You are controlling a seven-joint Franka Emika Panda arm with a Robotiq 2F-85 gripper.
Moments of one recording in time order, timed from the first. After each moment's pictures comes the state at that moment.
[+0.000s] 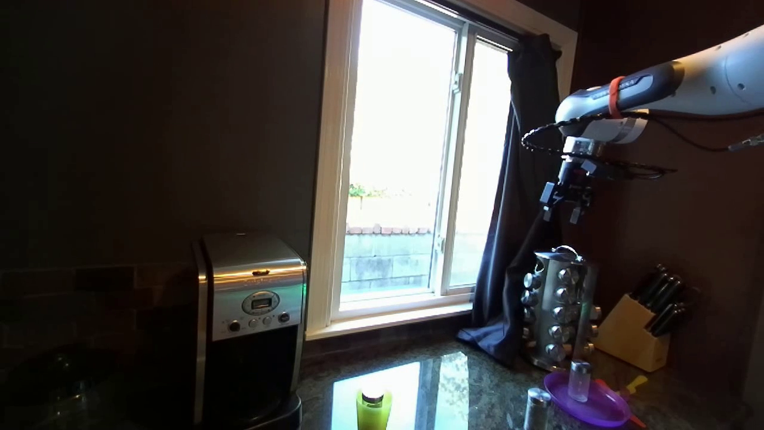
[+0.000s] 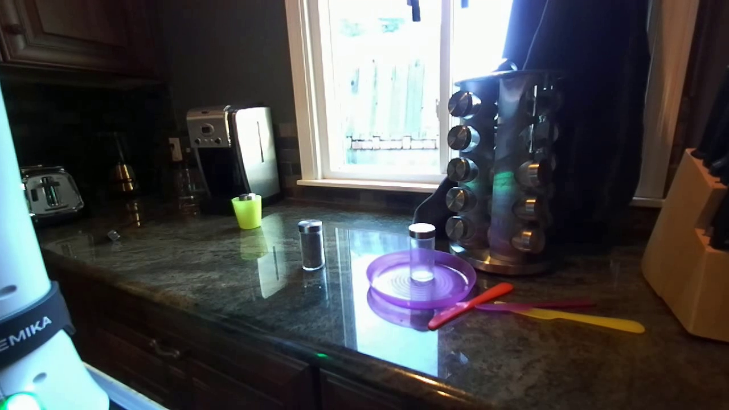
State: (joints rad) arm -0.19 -0.06 -0.30 -1.70 0.04 1.84 -0.26
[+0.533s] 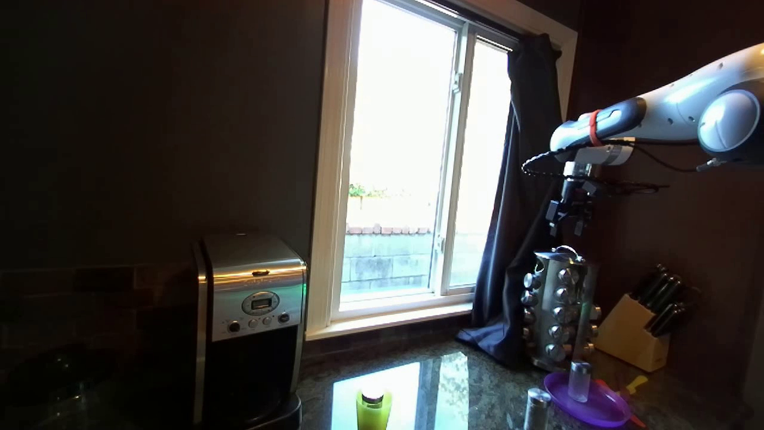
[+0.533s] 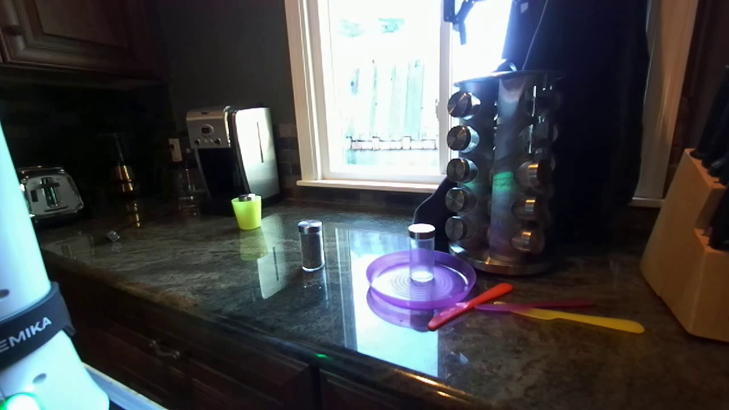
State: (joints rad) arm -0.28 0.14 -0.31 -1.57 0.04 1.90 -0.37
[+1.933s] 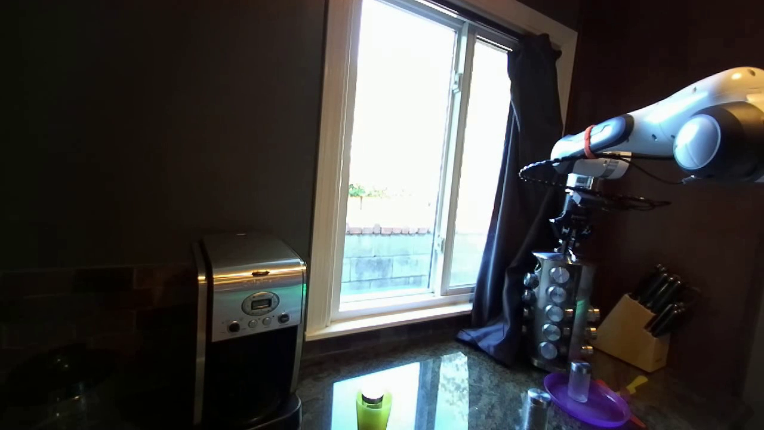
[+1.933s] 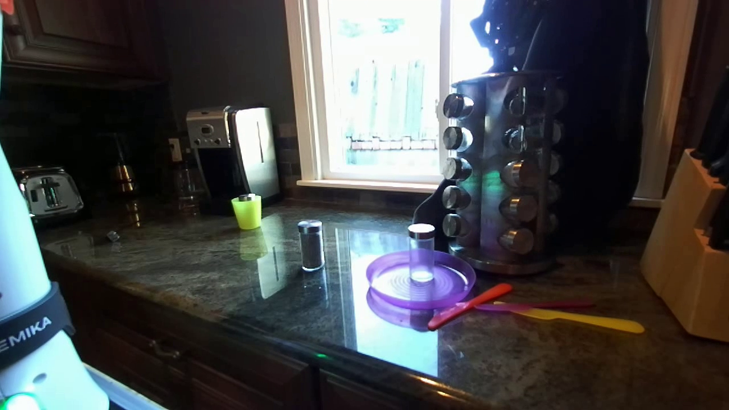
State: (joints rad) arm -0.37 0.26 -0.29 -1.49 0.13 1.84 -0.10
